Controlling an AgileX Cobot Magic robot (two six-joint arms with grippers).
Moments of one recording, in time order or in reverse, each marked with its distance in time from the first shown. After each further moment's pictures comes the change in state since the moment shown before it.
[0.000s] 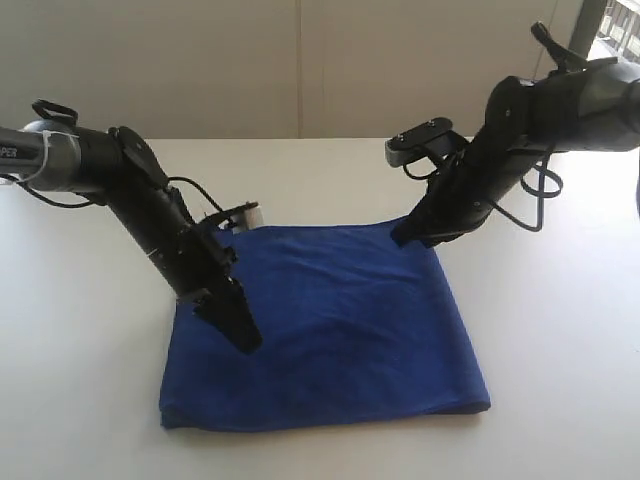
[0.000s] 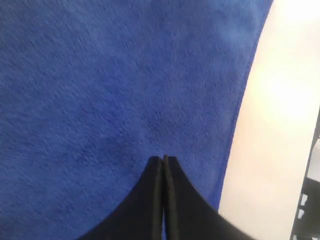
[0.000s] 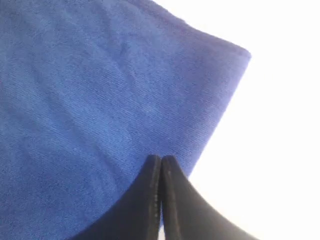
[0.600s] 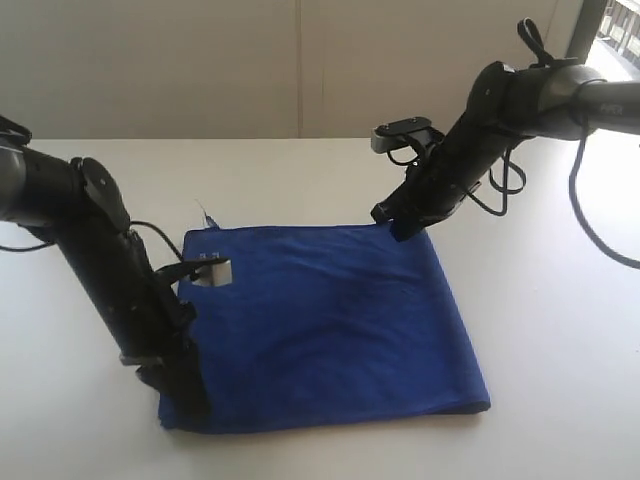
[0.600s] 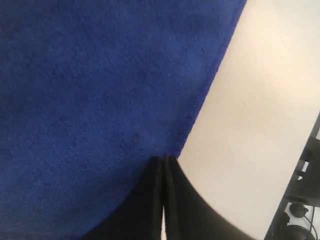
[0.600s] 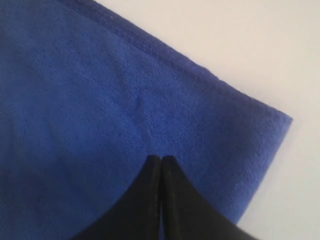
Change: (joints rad) left arm -0.009 -0.203 0.362 0.105 -0.132 -0.039; right arm -0.038 0.237 -0.335 0.196 0.232 -0.121
